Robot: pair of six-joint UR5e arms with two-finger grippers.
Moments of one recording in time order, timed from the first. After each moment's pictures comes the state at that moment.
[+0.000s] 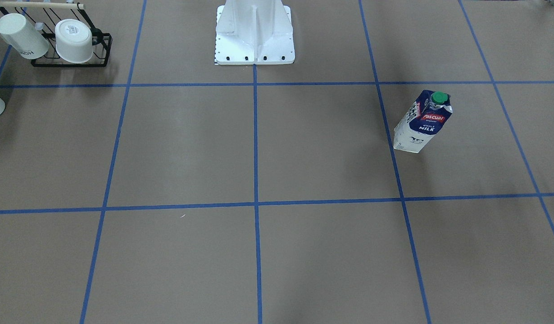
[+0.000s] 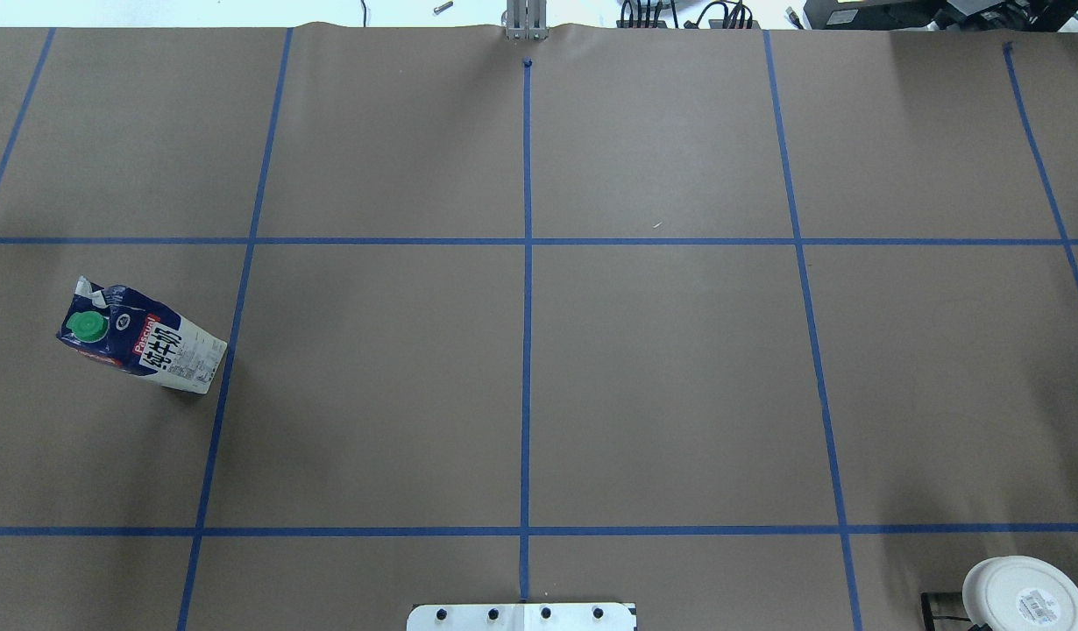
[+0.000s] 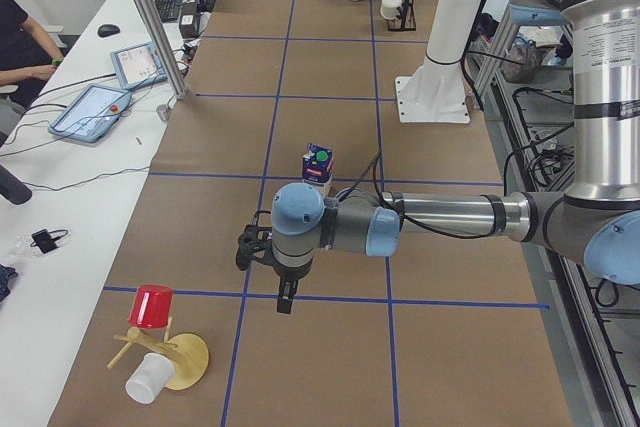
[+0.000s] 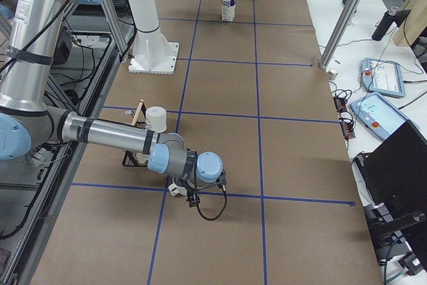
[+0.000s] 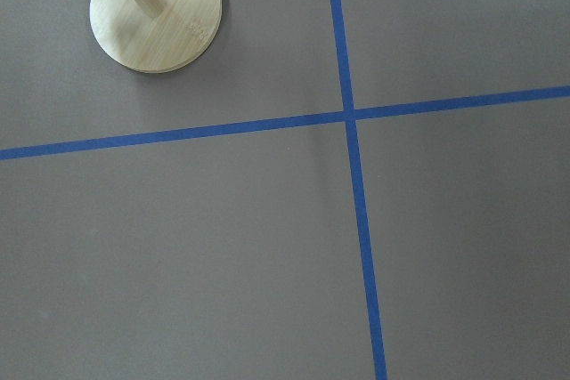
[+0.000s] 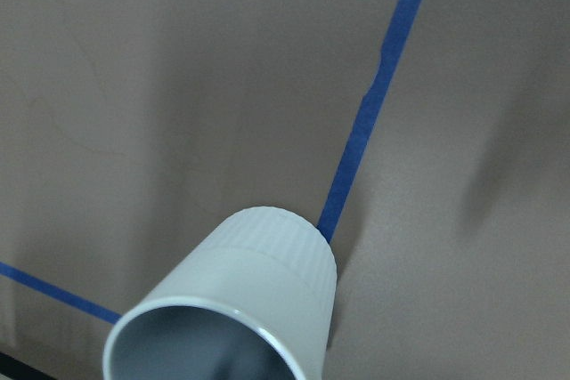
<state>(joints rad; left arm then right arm) -1.62 -1.43 -1.72 -1.68 -2.33 0.06 1.41 -1.86 1.65 -1.64 2.48 -0.41</state>
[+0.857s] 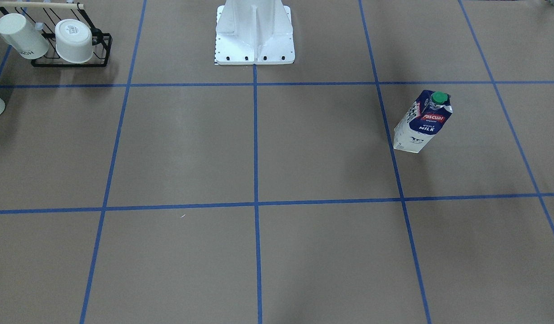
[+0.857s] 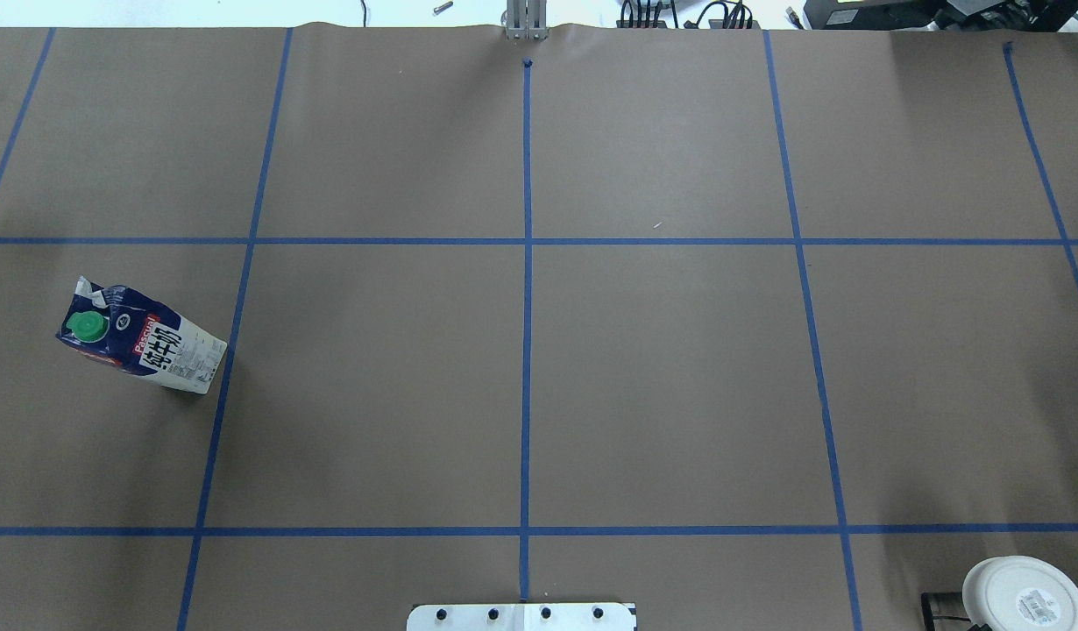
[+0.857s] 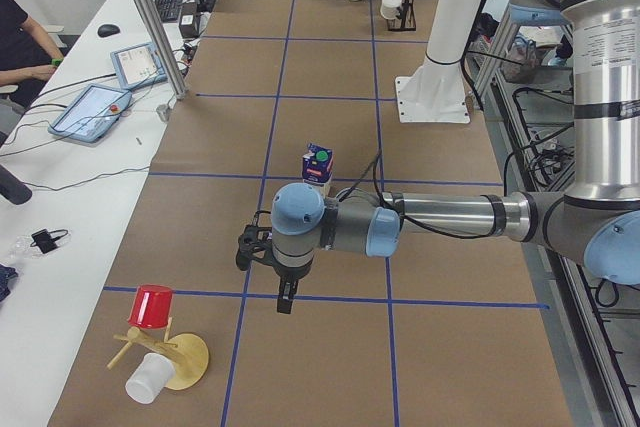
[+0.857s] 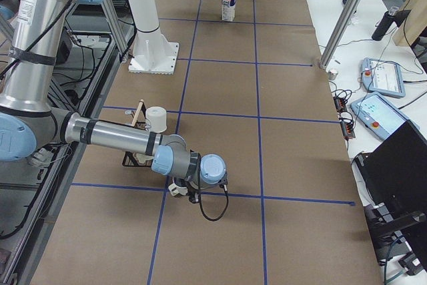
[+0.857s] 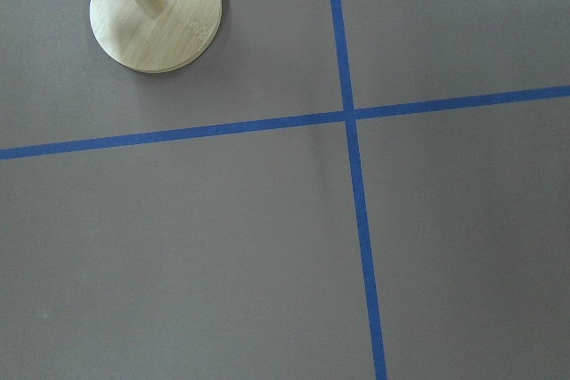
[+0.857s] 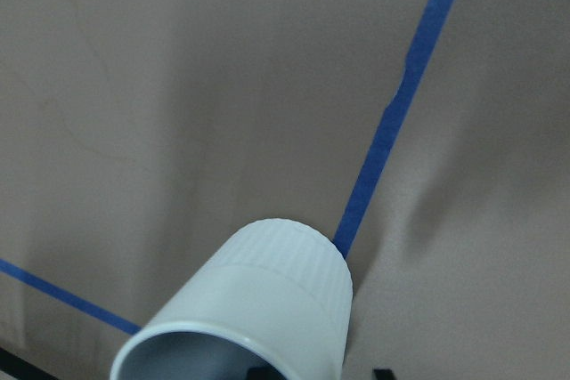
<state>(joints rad) -1.62 -1.43 -1.72 -1.68 -2.33 0.06 1.39 -1.84 1.63 -1.64 2.51 -0.44</state>
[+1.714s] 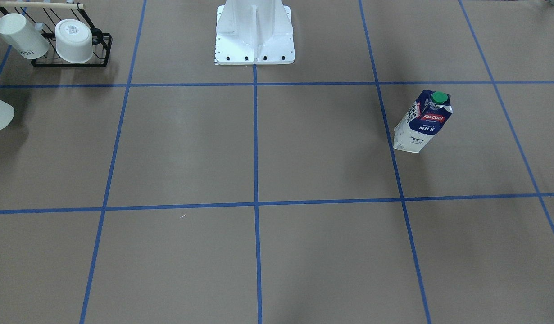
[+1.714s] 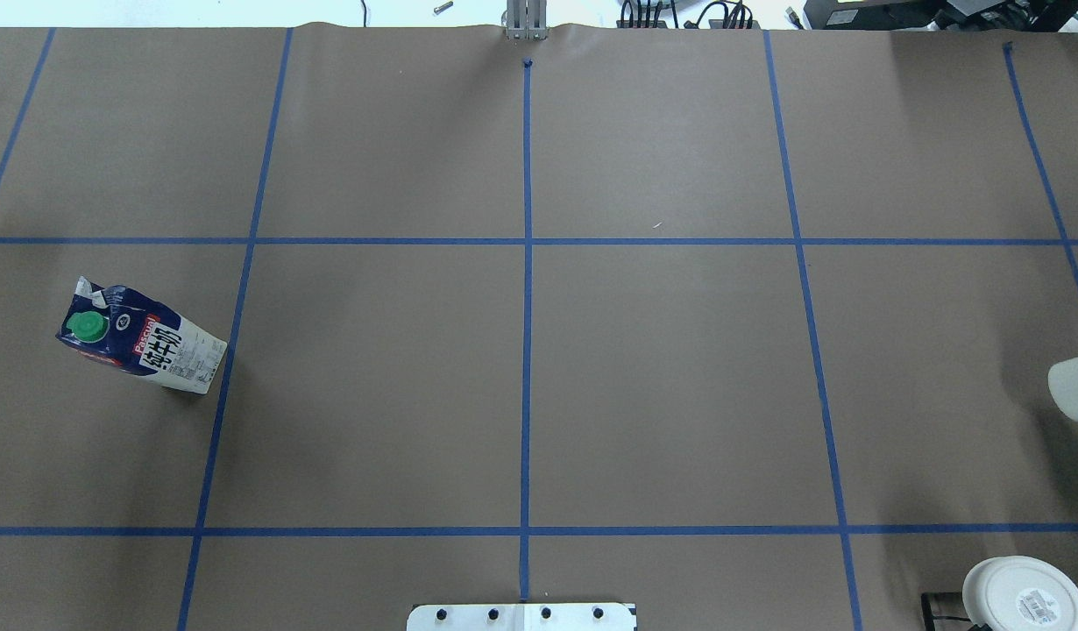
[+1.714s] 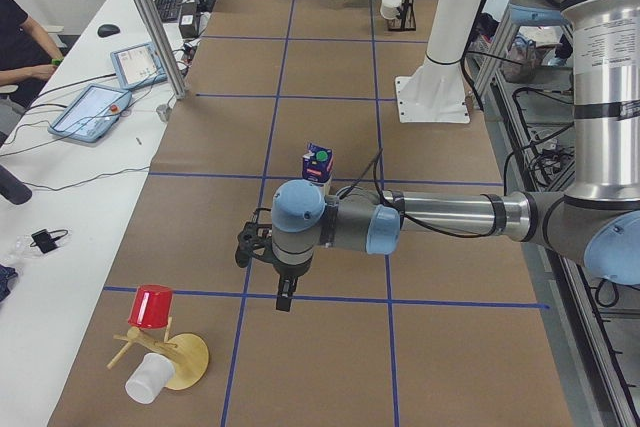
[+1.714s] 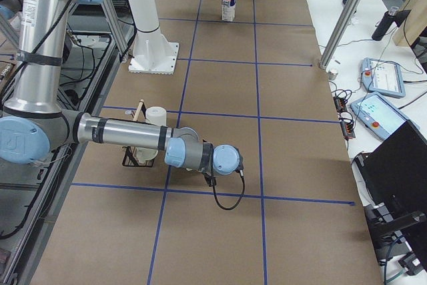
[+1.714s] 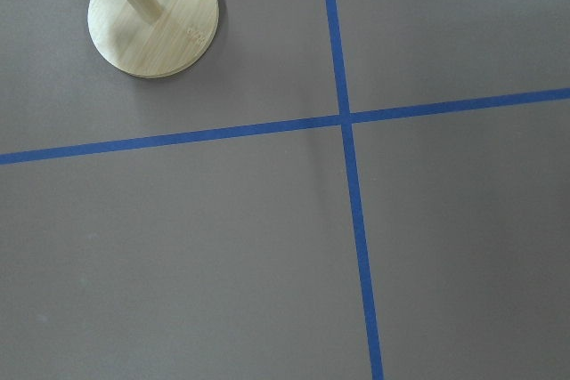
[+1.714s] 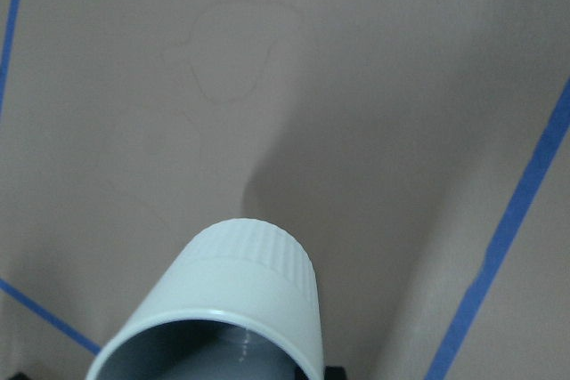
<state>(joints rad) -1.63 -1.43 -1.73 -1.68 -2.34 0.06 1.44 -1.71 1.64 -1.65 2.66 -0.39</state>
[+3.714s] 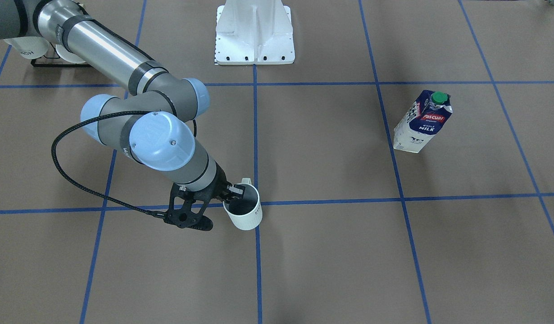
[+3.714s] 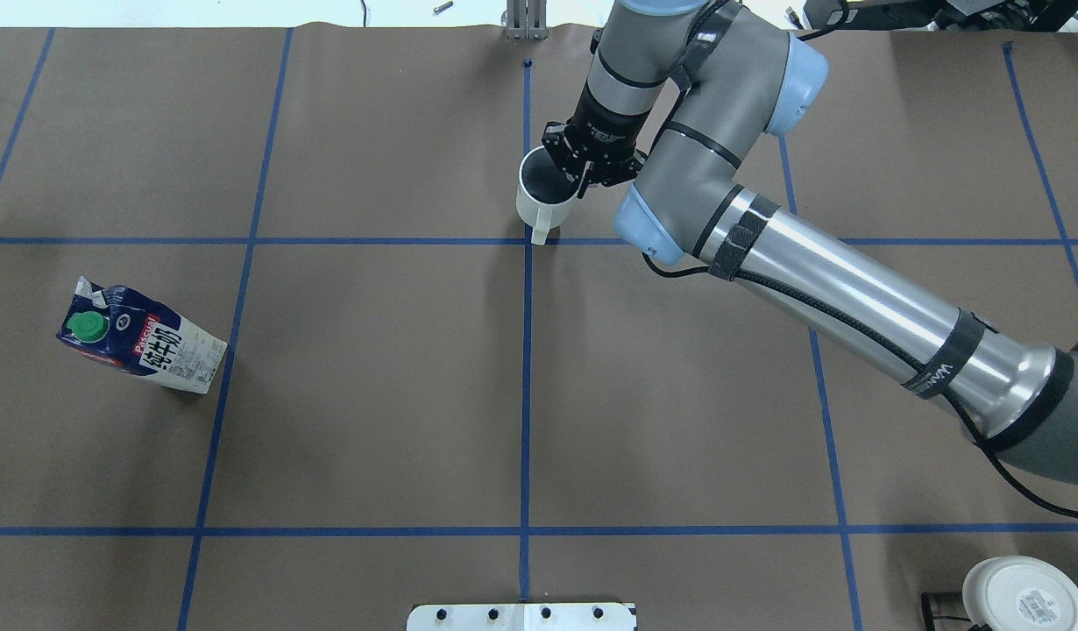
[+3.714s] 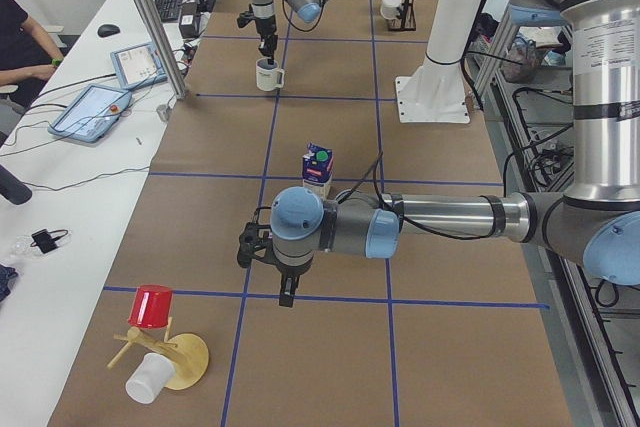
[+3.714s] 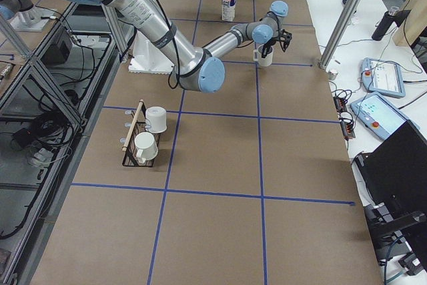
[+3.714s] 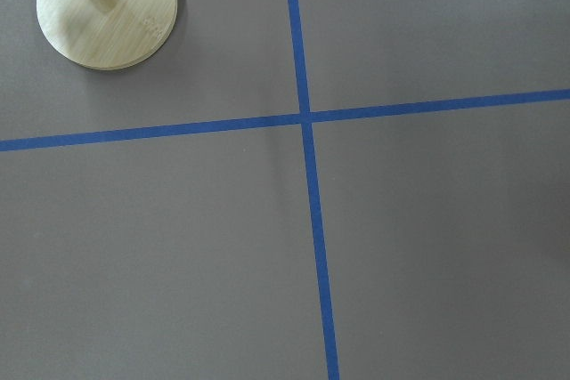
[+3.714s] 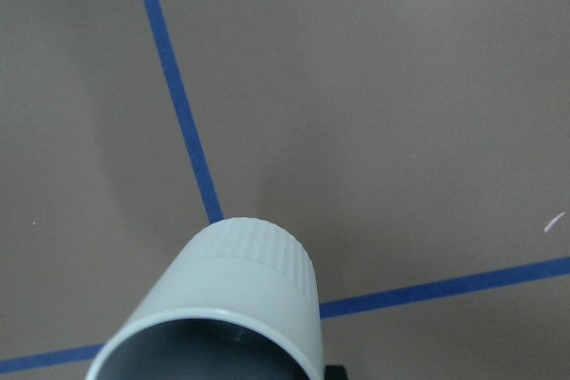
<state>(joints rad) -1.62 -1.44 -1.71 -1.68 -2.42 0.05 0.80 -0.64 1.17 -1.34 2.23 1.29</state>
